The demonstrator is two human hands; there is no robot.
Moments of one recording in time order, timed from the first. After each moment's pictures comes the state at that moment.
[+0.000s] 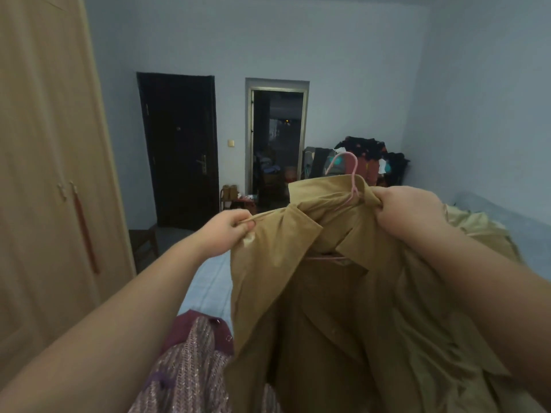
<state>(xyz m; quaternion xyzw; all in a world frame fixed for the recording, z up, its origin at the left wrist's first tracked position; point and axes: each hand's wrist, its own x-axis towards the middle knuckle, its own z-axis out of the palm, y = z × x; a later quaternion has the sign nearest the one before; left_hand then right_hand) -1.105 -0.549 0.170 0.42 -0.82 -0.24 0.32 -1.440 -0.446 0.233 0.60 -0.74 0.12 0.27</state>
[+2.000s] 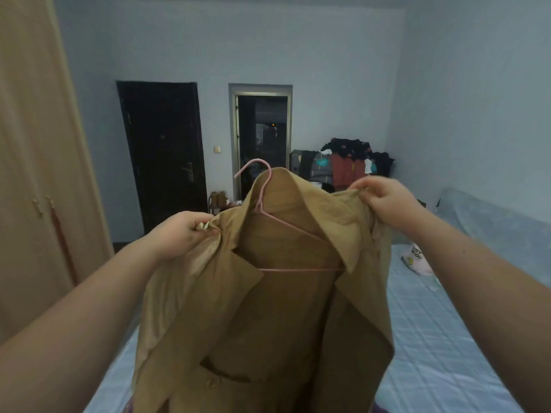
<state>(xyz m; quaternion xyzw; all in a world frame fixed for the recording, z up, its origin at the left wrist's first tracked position) -1.073 -0.571 0.184 0.43 -0.84 -0.18 0.28 -1.470 -0.459 0.236 0.66 -0.62 0.43 -0.02</state>
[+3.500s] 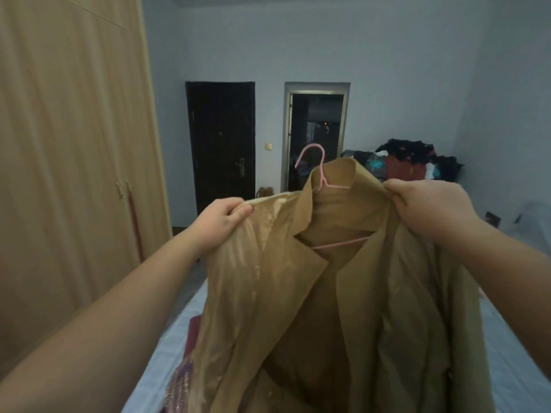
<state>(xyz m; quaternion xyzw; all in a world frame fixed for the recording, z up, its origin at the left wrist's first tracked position) -1.042 -0.552 0.182 0.47 -0.78 -0.14 0.39 -1.424 -0.476 0.239 0.67 -0.63 0.16 0.36</state>
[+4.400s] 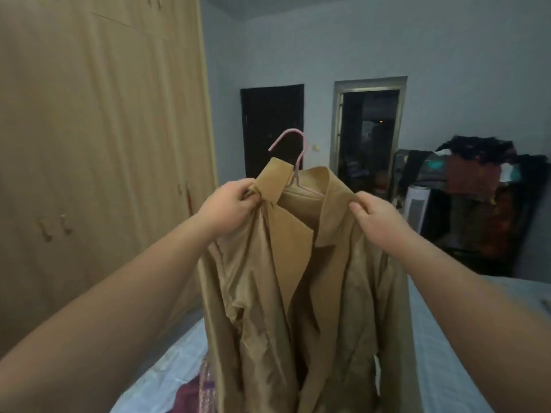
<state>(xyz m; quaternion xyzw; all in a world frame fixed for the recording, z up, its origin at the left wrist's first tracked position) -1.072 -0.469 0.226 0.53 -0.75 -0.02 0.40 -1.378 -0.497 0.202 0.76 -0.50 0.40 -0.11</state>
